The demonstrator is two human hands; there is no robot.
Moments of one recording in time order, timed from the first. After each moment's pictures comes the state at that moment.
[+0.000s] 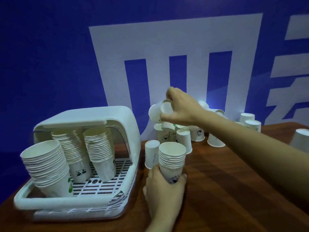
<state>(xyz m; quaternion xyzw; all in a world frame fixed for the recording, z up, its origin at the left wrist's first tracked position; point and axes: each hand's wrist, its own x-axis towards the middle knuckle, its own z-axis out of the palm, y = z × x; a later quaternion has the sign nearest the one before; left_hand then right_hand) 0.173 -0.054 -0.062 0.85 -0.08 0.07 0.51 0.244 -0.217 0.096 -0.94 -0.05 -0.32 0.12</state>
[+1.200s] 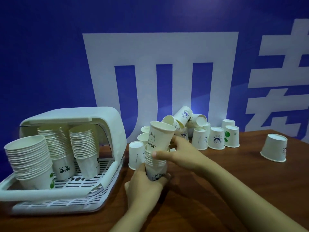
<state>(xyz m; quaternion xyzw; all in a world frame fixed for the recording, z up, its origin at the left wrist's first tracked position) 0.170 -0.057 -0.064 0.85 -0.11 0.07 0.51 0.145 -0.208 0.006 -0.86 0.00 -0.16 0.49</state>
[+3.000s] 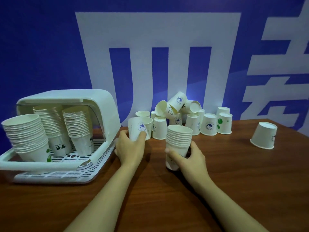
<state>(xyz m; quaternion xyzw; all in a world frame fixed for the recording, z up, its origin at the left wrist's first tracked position) 0.218 -0.090 -0.057 0.81 0.00 0.16 0.57 0.087 -0.230 -0.071 -0.74 0.12 -0.30 0.59</state>
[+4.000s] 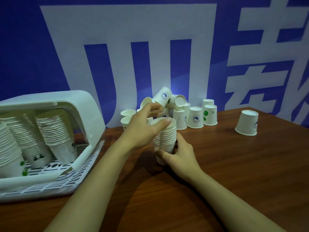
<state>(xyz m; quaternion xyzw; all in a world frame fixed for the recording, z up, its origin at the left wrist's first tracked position) 0.178 -0.114 0.022 0.78 -0.40 0.01 0.48 0.091 -0.242 -0.074 -0.79 0.10 -0.29 0.53</state>
